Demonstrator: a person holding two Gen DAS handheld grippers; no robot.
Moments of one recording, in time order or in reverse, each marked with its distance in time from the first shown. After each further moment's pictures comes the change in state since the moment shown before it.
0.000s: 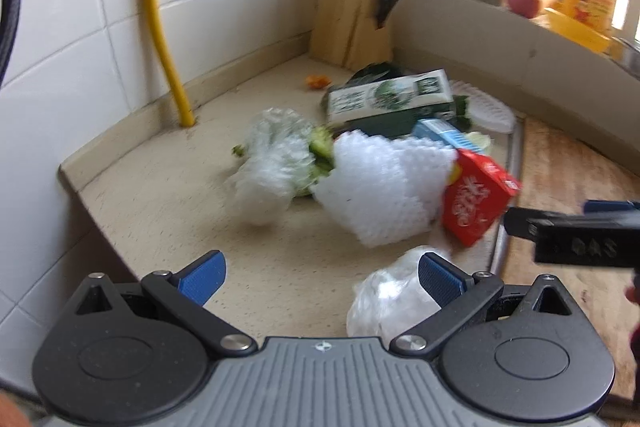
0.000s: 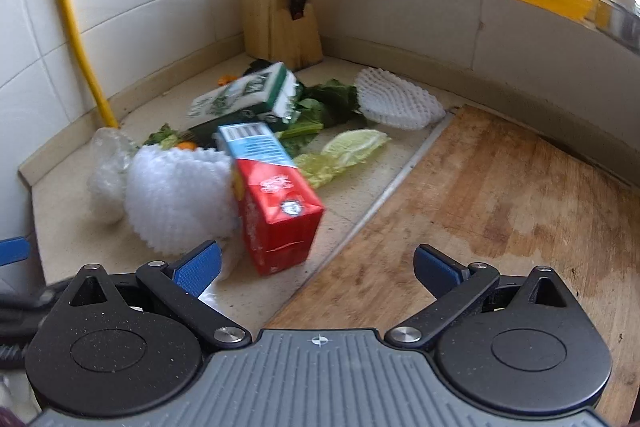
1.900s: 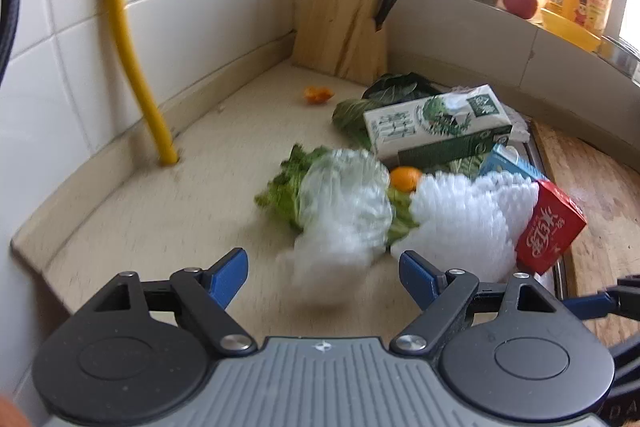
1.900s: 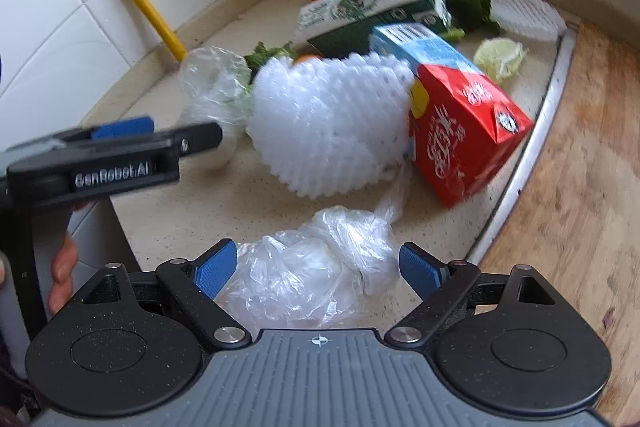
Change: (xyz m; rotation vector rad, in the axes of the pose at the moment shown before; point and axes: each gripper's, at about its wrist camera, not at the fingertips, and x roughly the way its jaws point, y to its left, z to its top) left arm 0.072 0.085 0.045 0.099 0.003 -0.167; right arm 0.039 0.087 -0.005 0.069 0.255 0.190
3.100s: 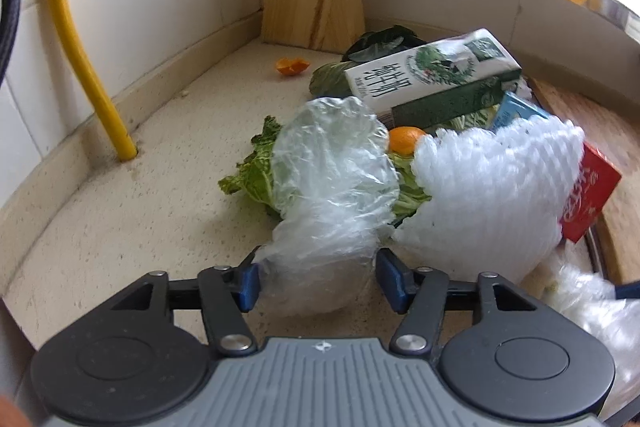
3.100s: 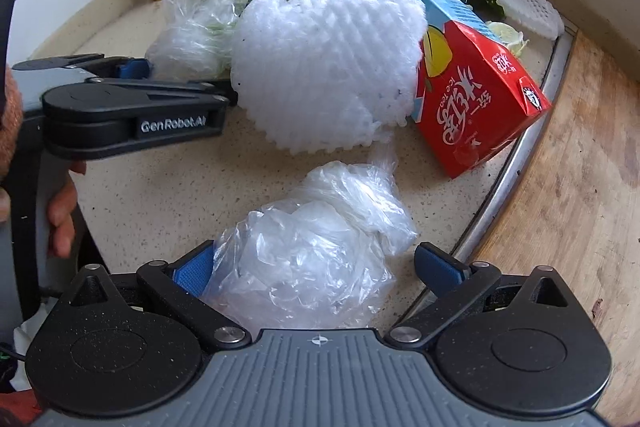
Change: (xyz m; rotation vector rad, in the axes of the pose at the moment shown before) left arm 0.047 -0.003 -0.017 0.101 0.030 -0.028; right arm 0.027 0.029 -0.013 -0.120 0.098 -0.194
